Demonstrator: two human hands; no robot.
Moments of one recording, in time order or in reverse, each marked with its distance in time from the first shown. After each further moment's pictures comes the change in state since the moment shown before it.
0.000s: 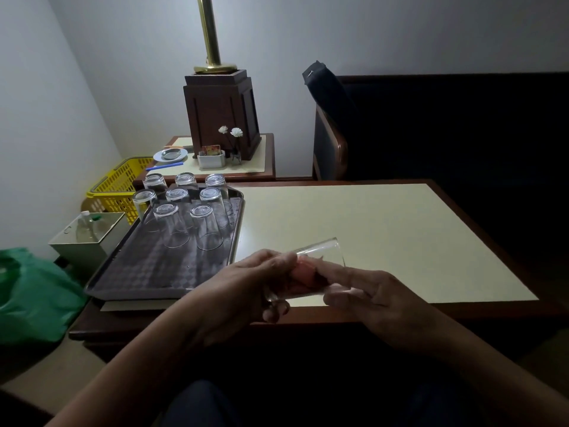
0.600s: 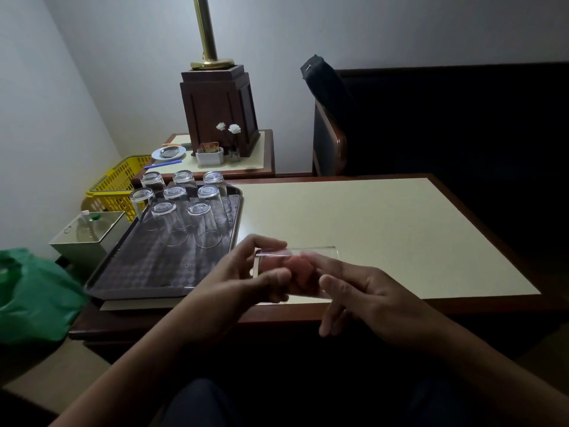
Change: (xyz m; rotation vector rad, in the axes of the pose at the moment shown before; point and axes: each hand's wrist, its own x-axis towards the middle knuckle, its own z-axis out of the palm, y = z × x) left_hand -0.004 -0.011 -0.005 0.106 0.048 0.243; right_hand 0.001 -0.005 0.006 0.199 -0.020 0.073
